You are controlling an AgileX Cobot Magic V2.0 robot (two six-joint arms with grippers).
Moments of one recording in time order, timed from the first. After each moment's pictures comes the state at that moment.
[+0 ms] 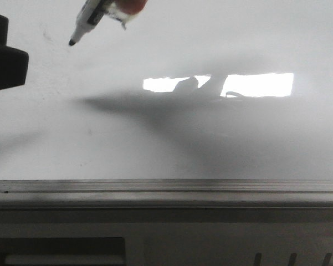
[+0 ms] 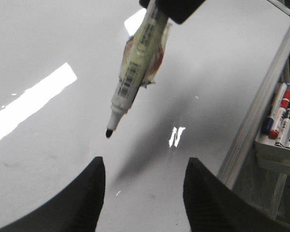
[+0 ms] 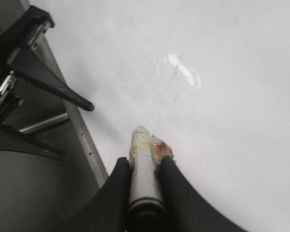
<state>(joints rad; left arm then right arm) -0.78 0.74 -0.26 0.37 -0.25 0.01 0.86 1.12 -1.01 0.28 0.47 -0.41</state>
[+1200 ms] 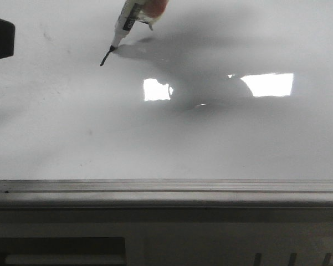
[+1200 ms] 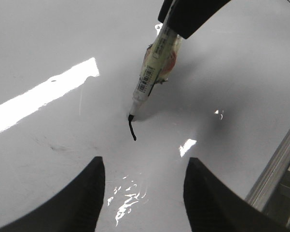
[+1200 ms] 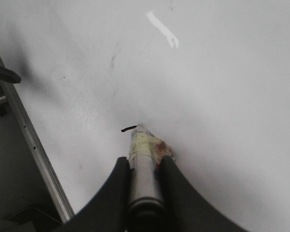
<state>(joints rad) -0.71 0.74 -0.26 0.25 -0.28 0.01 0.73 1.31 -1.26 0.20 0.69 -0.40</state>
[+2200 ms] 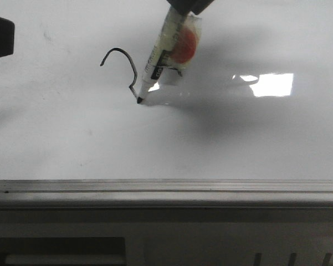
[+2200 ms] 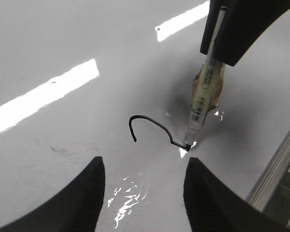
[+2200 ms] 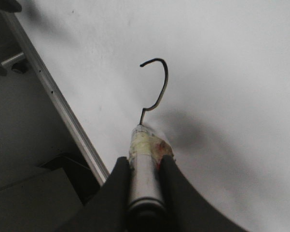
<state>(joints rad) -0.71 0.74 -0.26 0.25 -0.28 0.01 0.72 1.31 -1.25 0.22 0.89 -0.36</state>
